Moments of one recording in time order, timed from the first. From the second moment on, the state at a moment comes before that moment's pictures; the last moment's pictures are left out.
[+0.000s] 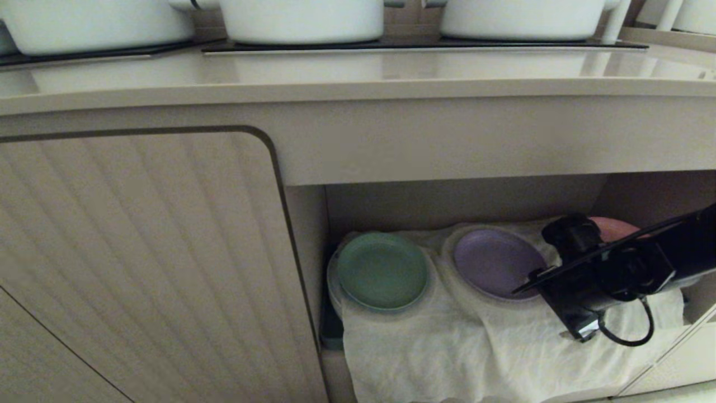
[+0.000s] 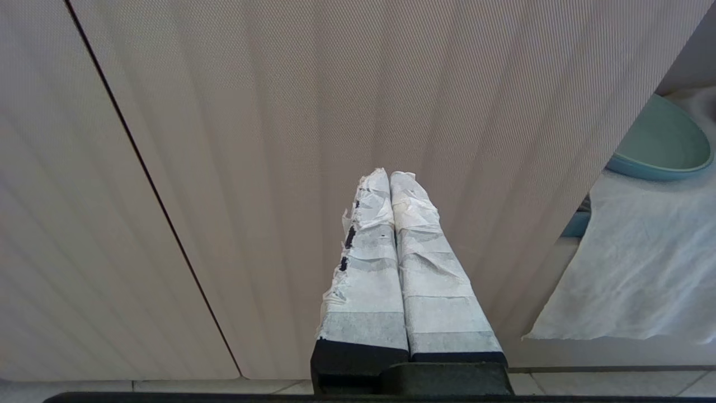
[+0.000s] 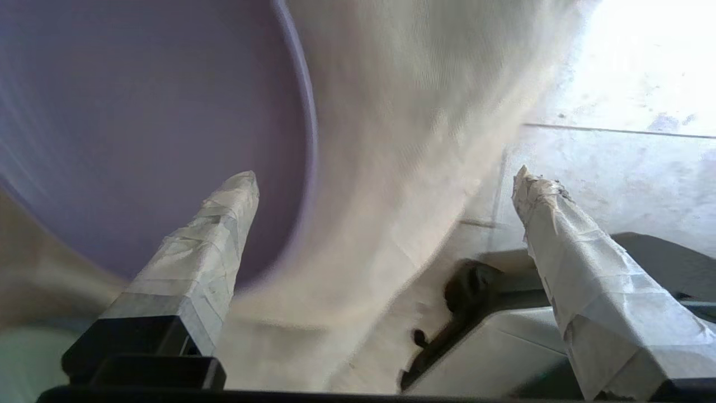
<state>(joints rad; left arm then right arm) 0.00 0.00 0.00 -0.01 0.01 -0.06 0.16 1.97 -0.91 0.02 -0.15 1.27</state>
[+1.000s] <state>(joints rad) 0.00 0.00 0.00 -0.01 0.01 -0.06 0.30 1.77 -0.68 0.02 -0.11 1.14</state>
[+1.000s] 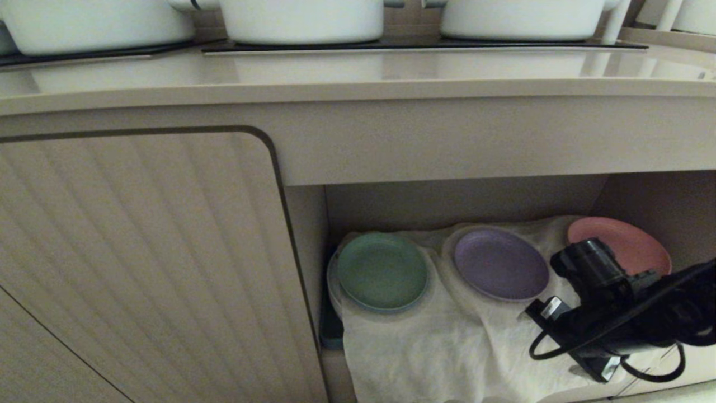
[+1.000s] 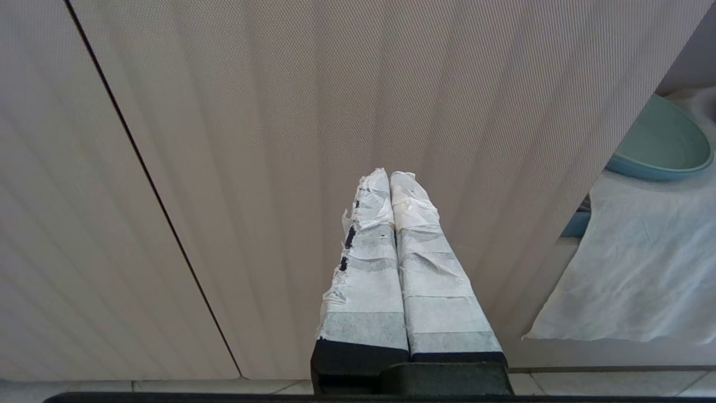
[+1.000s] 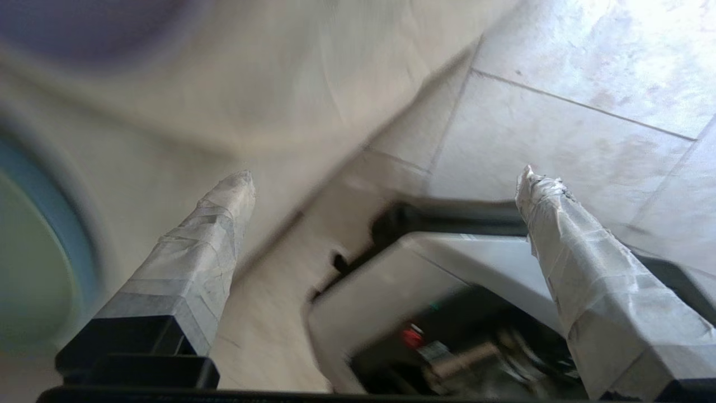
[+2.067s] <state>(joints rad) 0.00 0.00 0.00 -0.01 0.01 -0.06 0.62 1.44 -0.32 0.02 -0.18 1.01</state>
